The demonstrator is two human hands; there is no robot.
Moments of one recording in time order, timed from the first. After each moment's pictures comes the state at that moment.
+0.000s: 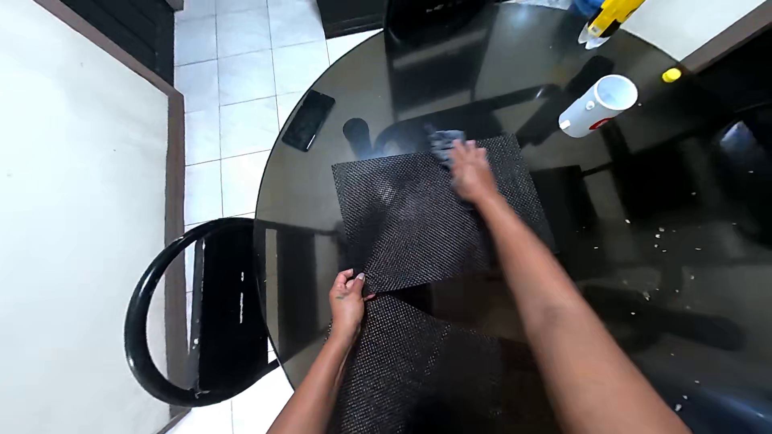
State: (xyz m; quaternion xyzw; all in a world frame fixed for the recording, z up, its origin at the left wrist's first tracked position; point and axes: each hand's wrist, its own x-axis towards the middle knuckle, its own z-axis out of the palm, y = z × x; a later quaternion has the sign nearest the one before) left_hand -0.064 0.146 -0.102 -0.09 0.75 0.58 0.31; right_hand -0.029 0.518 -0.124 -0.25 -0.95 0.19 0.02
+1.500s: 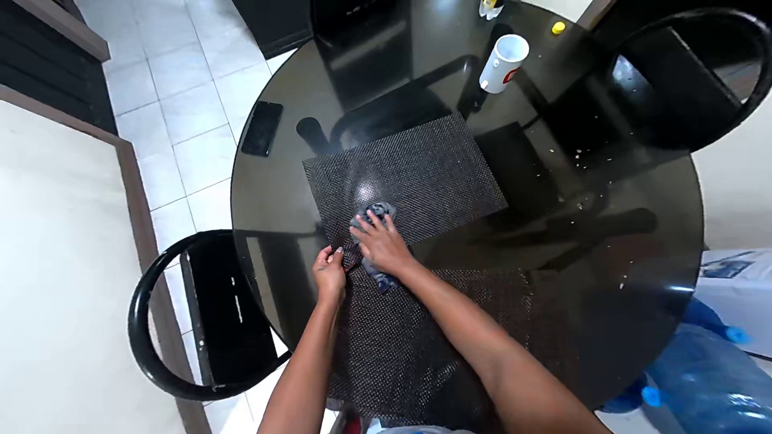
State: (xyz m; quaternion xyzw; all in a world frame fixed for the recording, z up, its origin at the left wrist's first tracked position) left_hand -0.077 0.136 -0.114 0.00 0.75 0.59 0.30; right_hand 0.016 0.259 -0.123 -0.21 -0.94 0.28 0.00
